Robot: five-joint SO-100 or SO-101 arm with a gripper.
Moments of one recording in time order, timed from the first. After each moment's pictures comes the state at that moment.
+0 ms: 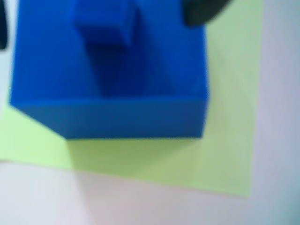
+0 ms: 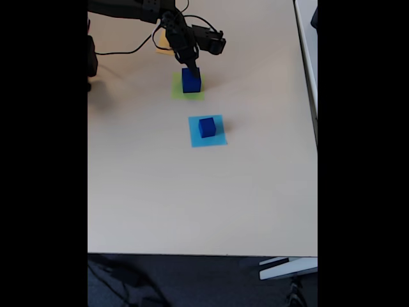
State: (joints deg) arm 1.8 85.8 96.7 55.5 78.3
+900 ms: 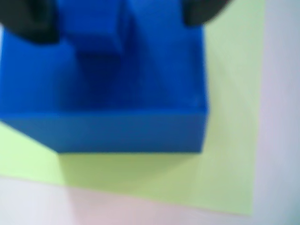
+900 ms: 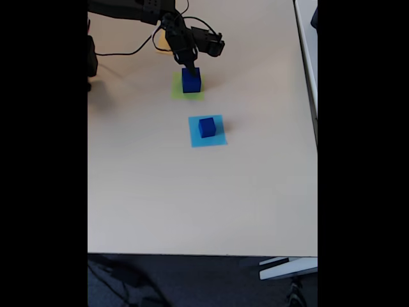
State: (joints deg) arm 1.8 85.5 97.5 55.5 78.3
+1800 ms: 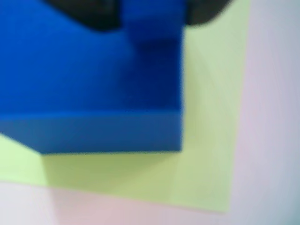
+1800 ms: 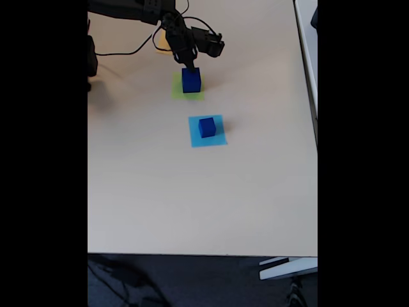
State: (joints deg) arm -0.2 86.8 97.5 56.4 82.1
